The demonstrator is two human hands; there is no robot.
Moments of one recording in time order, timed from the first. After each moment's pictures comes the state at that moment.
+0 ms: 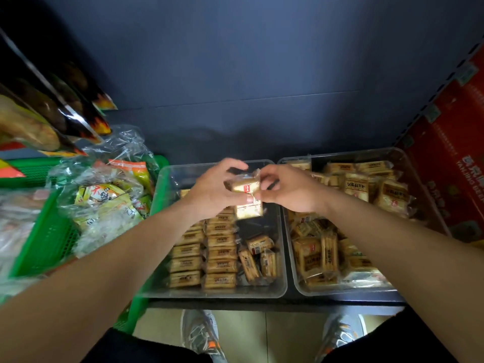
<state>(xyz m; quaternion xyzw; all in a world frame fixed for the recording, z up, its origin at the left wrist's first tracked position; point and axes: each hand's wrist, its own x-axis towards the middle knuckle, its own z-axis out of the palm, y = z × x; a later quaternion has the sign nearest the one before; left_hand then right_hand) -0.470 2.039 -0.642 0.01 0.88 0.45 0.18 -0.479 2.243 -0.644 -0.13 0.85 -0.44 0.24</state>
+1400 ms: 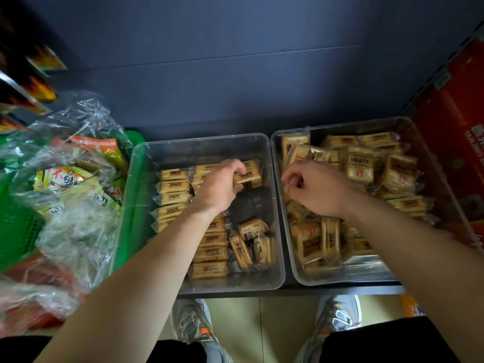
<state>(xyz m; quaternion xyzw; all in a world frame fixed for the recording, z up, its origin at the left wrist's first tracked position) -0.491 2.056 -0.765 0.08 0.96 0.26 0.08 -0.458 2.283 -0.690 -0.07 0.95 -0.26 0.18</state>
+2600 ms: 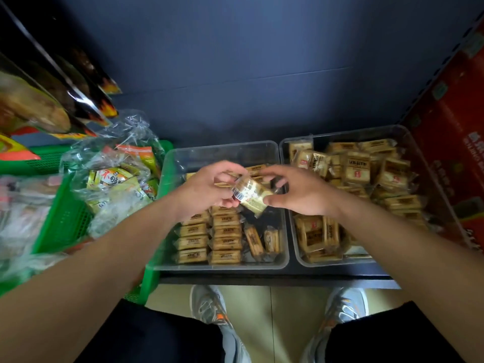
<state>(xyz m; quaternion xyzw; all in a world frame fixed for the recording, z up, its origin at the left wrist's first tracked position) -0.429 2.021 -0.628 -0.02 0.79 0.55 0.28 -0.430 2.252 -0.647 -0.13 0.87 -0.41 0.25</state>
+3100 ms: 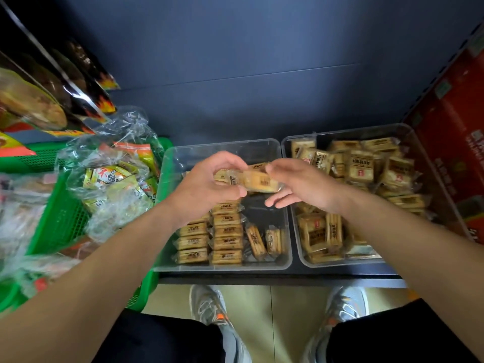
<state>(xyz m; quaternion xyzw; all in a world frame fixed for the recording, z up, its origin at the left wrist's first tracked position) -0.417 2.024 -0.612 0.03 0.80 0.56 0.21 -0.435 2.244 -0.638 -0.02 0.74 -0.59 0.33</state>
